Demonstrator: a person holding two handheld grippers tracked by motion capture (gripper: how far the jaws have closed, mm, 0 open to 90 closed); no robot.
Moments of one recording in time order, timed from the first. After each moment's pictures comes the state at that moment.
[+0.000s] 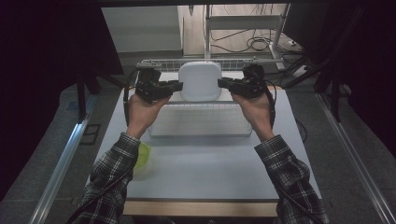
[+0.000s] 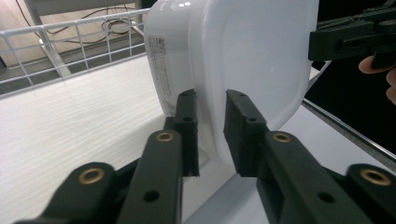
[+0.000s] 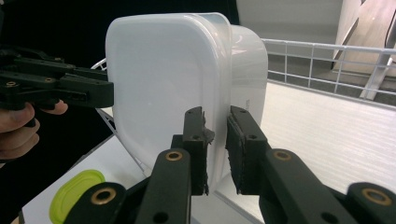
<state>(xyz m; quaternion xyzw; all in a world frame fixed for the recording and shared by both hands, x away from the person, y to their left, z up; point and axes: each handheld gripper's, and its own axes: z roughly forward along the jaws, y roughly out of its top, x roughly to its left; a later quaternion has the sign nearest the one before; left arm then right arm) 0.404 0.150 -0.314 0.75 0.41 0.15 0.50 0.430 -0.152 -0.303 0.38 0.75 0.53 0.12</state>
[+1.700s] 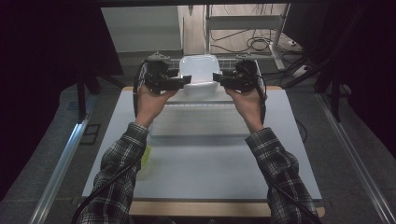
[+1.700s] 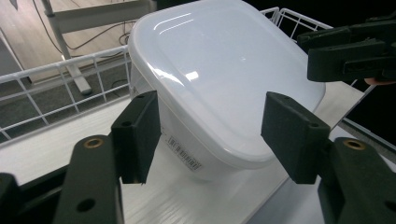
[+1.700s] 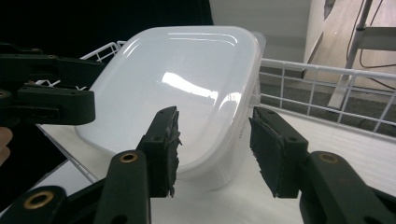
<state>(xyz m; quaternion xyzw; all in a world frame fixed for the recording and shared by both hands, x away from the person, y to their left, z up) 0.441 0.137 -0.317 0.74 0.41 0.18 0.50 0.462 -0.137 -0.315 0.39 0.73 0.53 0.17</state>
